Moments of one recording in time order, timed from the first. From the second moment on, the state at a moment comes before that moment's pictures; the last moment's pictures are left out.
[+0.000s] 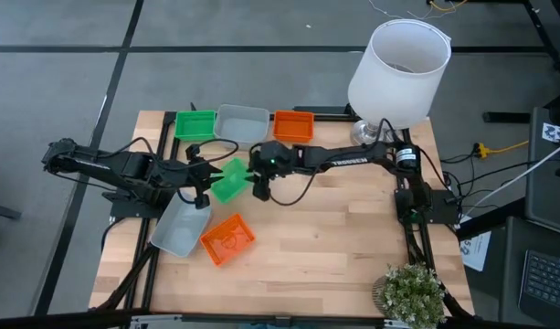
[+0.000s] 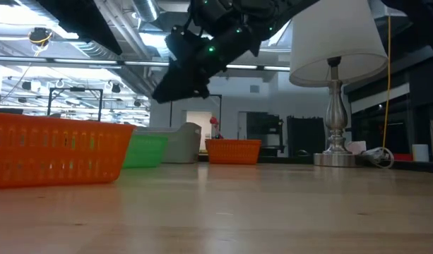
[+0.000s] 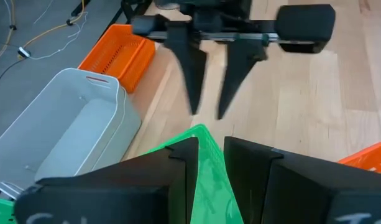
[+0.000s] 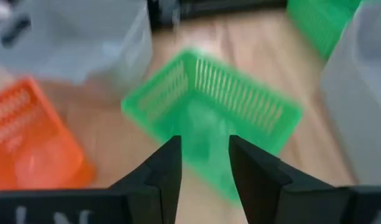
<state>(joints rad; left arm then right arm) -0.18 0.75 0.73 -0.57 -0.51 -0.13 -0.11 2.07 1.56 -0.12 -0.07 0.07</state>
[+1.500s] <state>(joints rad) 0.36 1.21 0.72 -0.53 -0.29 -0.19 -0.06 1.19 0.95 -1.04 0.65 0.70</state>
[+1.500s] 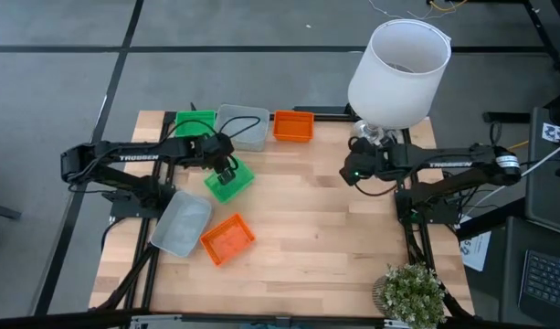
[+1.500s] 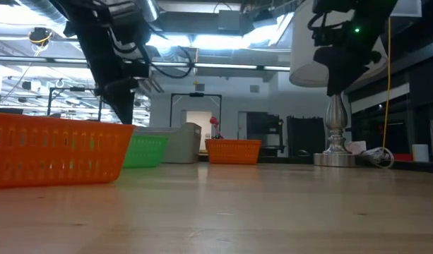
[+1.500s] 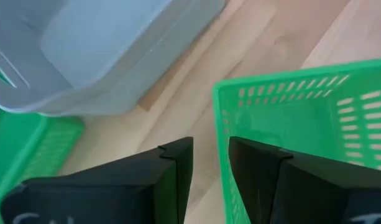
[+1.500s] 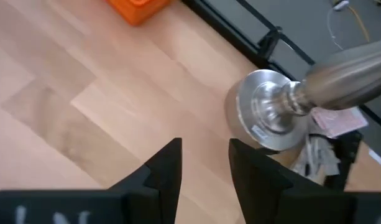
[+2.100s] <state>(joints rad) 0.43 1.44 0.72 -0.54 -0.20 -0.15 -0.02 1.18 0.94 -0.95 0.66 0.65</state>
